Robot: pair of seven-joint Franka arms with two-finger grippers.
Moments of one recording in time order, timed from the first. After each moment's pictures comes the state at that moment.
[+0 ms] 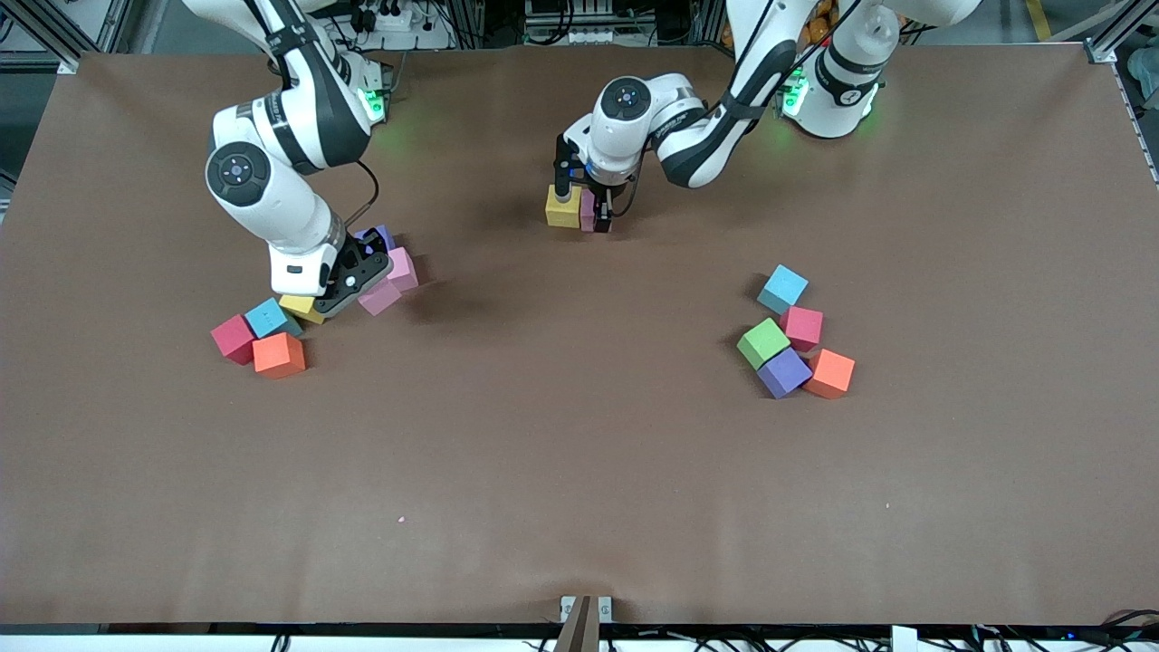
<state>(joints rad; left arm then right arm) -0.62 0.46 -0.44 -2.24 0.14 2.72 0.45 0.16 0.03 0.16 -2.30 0.04 2.26 -0.40</state>
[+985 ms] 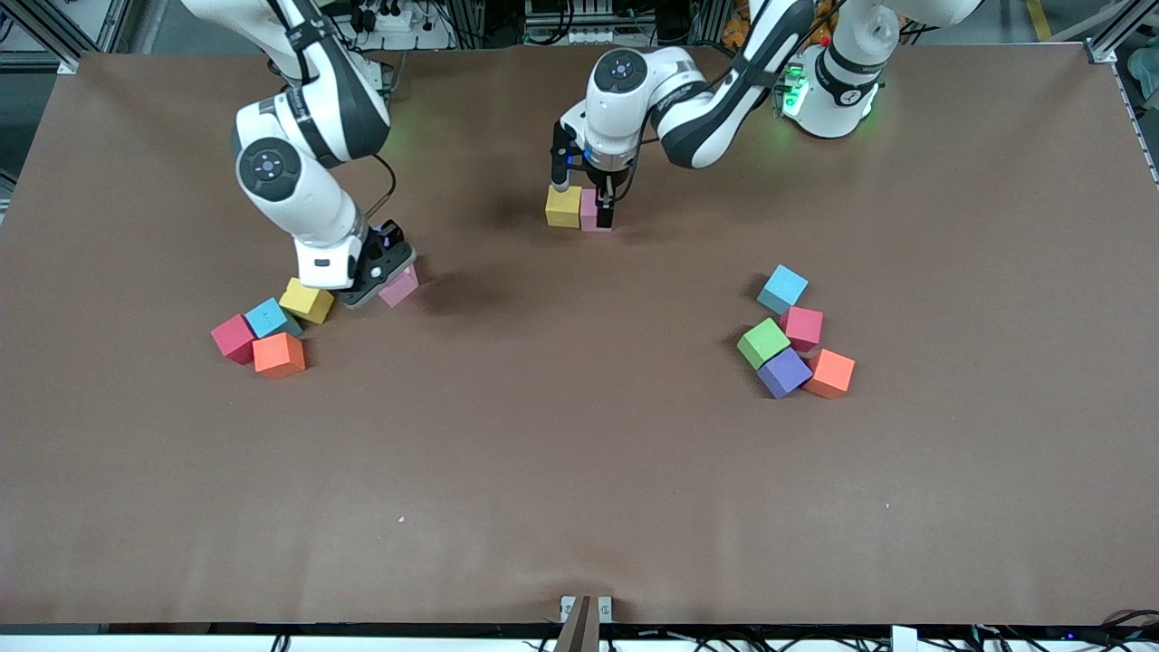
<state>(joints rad) -0.60 0.28 -0.42 -2.22 0.13 2.49 0.45 0.22 0.03 0.19 -2.30 0.04 2.25 -0.40</state>
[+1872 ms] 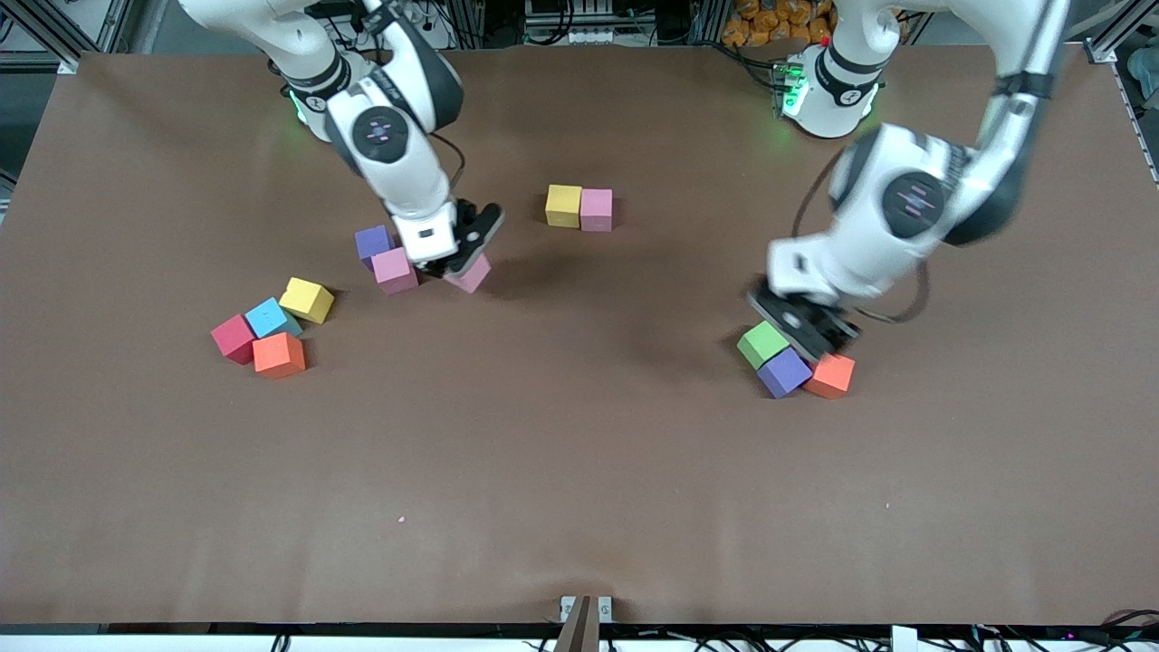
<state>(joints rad) -0.09 0.26 -0.20 -1.90 0.02 2.19 0.48 0.47 0.13 0.21 -2.28 0.04 2.40 -0.41</state>
